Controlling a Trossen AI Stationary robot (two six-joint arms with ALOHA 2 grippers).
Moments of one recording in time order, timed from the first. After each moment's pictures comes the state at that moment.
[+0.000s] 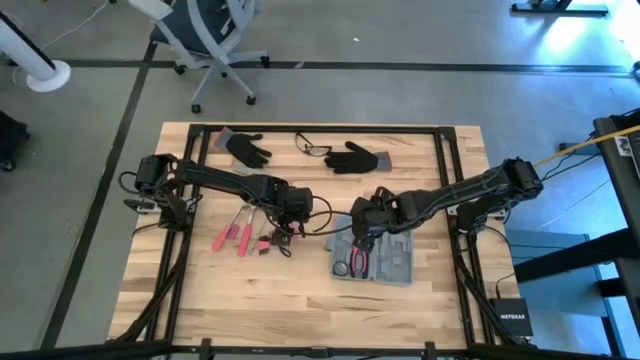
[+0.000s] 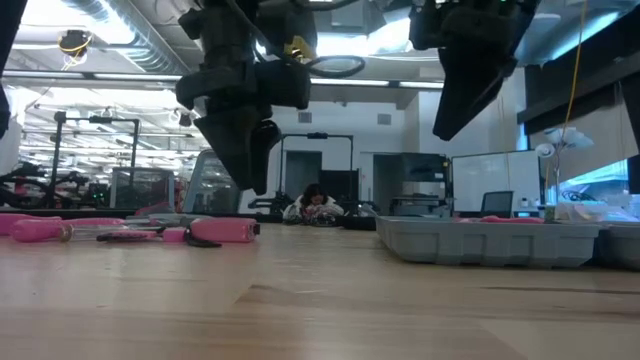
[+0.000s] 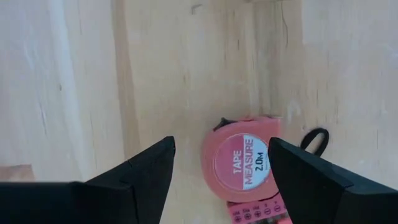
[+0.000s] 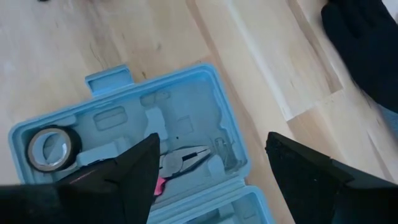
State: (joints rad) left arm 0.01 1.76 1.20 -0.72 0.02 0.09; right arm 0.23 1.54 1.14 -0.82 0.33 0.60
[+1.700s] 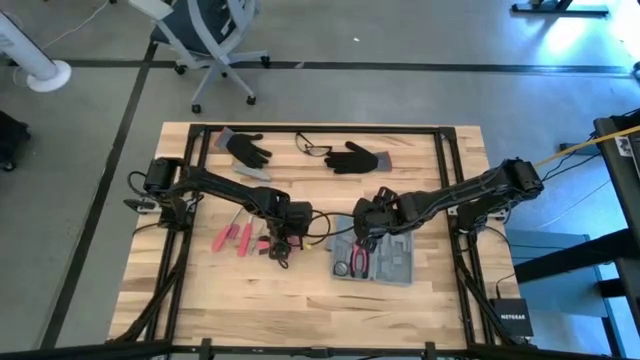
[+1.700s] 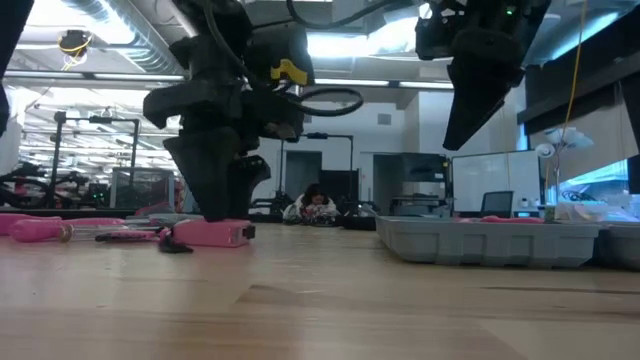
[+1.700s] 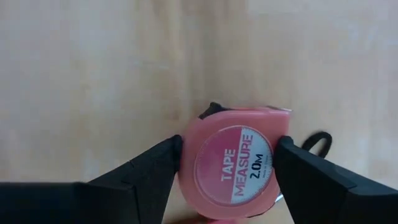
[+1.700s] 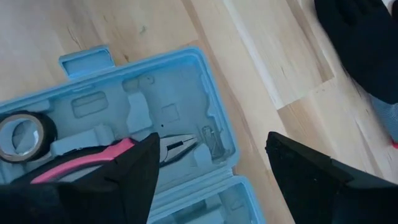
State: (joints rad) left arm -0.05 1.87 1.11 -0.61 0.20 0.01; right arm 0.24 1.54 1.10 -0.84 0.35 0.59
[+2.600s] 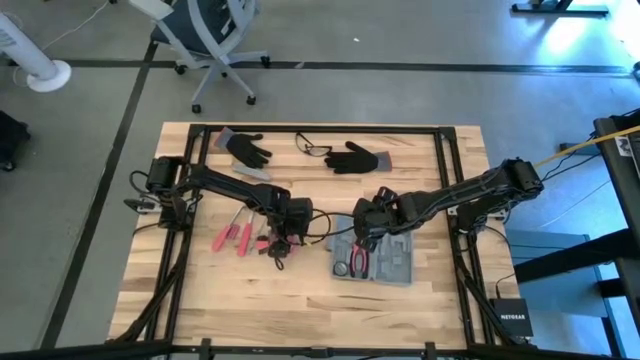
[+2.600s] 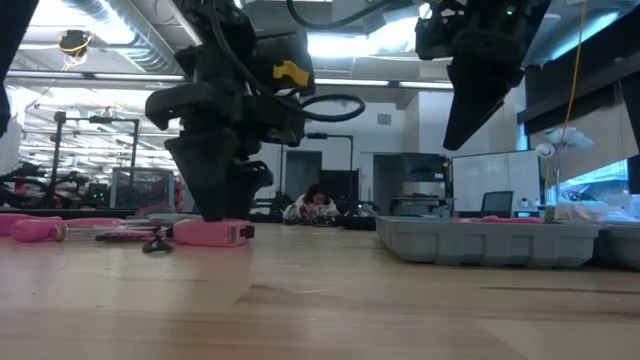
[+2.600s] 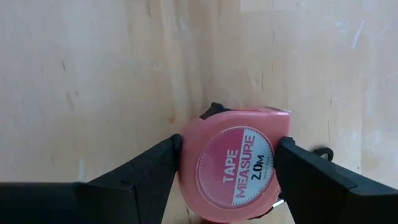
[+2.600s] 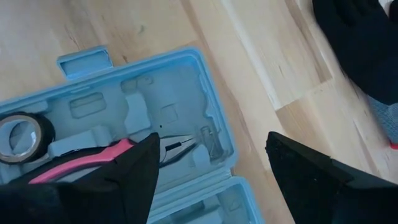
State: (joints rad) left arm 0.01 1.87 1.11 -0.62 0.24 0.07; right arm 0.24 1.54 1.10 -0.84 0.36 0.59
